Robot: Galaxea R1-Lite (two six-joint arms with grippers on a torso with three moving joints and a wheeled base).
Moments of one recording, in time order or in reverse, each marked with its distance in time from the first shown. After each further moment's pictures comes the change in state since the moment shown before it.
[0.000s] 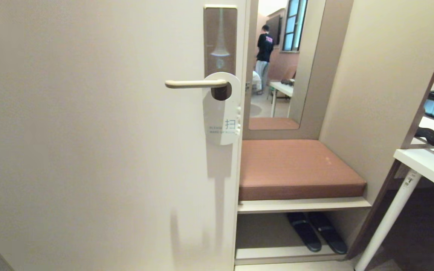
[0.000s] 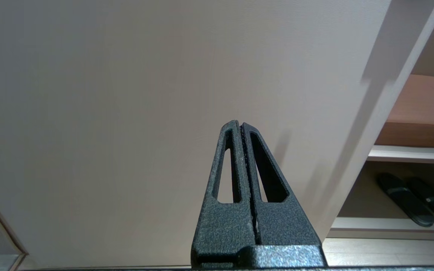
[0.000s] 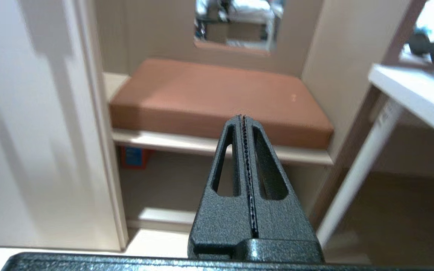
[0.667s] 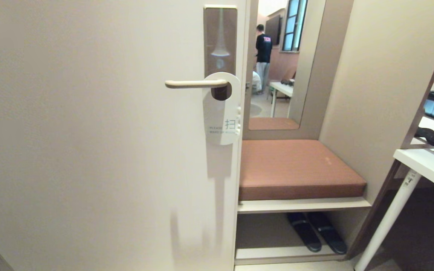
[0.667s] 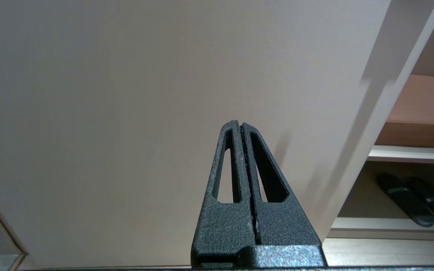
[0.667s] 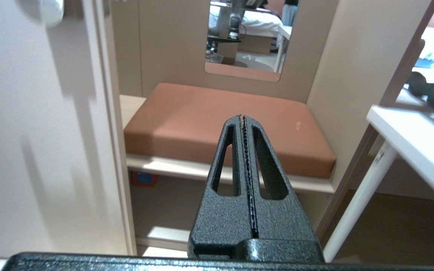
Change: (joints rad) left arm 0.000 0.000 0.000 0.000 0.000 0.000; right arm 0.008 0.335 -0.296 -0.048 0.035 0.009
